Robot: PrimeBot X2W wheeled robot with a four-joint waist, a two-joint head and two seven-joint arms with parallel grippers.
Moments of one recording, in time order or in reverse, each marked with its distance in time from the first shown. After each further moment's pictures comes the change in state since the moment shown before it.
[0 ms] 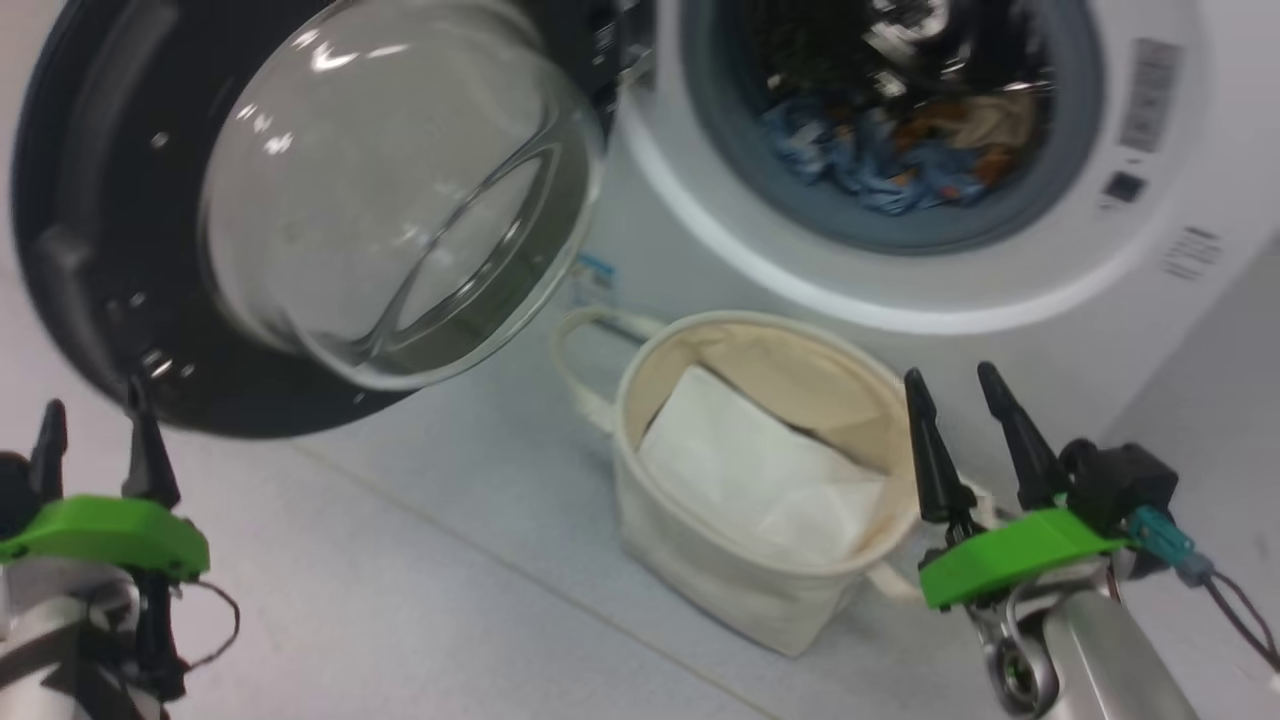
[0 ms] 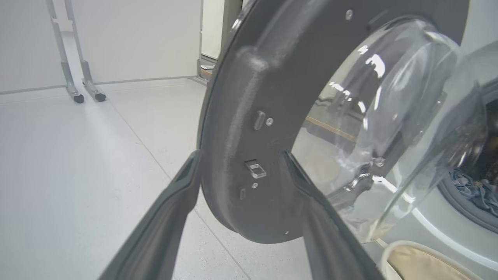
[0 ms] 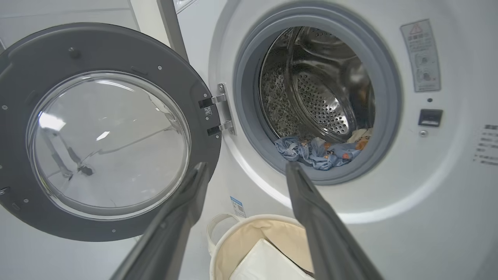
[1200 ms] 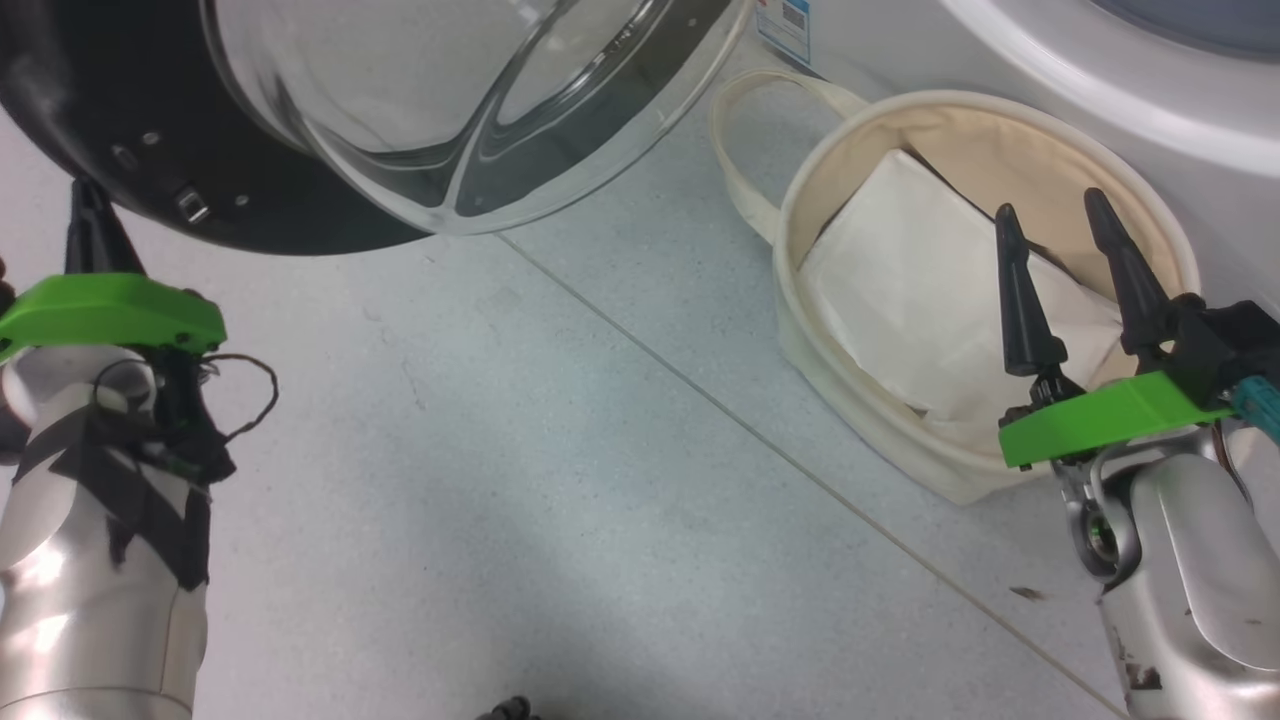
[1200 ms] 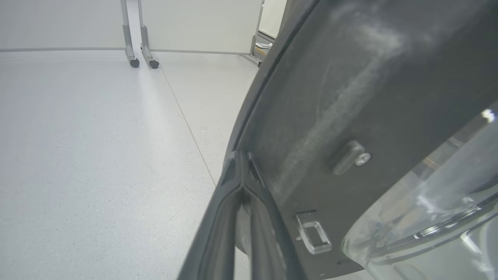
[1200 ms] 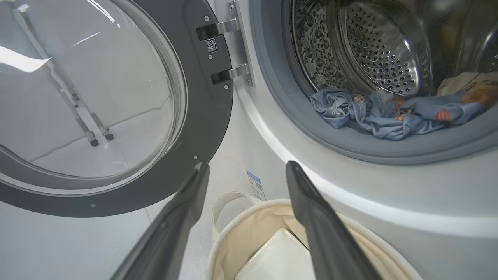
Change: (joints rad) left arm -0.348 -0.066 -0.089 0.145 -0.264 0.081 -0.017; right arm -0.167 -0.110 -0.045 -0.061 -0.077 0.000 0.007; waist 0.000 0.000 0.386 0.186
